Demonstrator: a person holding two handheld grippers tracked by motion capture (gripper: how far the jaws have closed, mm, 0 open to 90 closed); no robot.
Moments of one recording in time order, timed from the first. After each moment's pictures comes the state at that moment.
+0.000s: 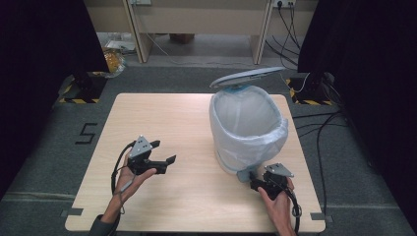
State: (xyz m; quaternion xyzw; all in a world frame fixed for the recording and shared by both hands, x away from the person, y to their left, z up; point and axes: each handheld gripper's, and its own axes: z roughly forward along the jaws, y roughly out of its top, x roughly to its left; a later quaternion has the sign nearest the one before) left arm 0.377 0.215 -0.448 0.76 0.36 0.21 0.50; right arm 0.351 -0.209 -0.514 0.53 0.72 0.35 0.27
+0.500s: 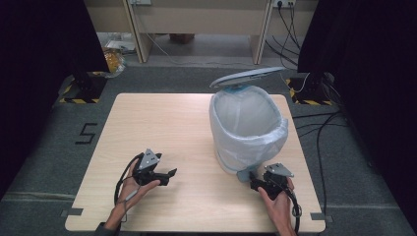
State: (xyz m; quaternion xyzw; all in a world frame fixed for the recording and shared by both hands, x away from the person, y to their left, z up) left arm 0.370 0.211 -0.498 0.80 0.36 0.21 0.43; right arm 0.351 -0.209 -0.514 0.53 0.72 0.35 0.27
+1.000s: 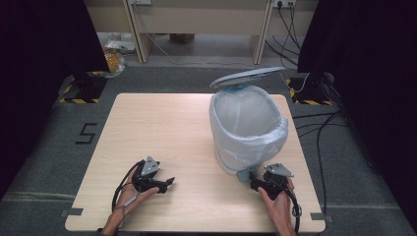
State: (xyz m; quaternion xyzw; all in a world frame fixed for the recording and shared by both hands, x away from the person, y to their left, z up) left arm 0.361 0.215 -0.516 0.83 0.36 0.19 0.39; right arm 0.351 -0.209 -0.514 0.53 0.72 0.35 0.27
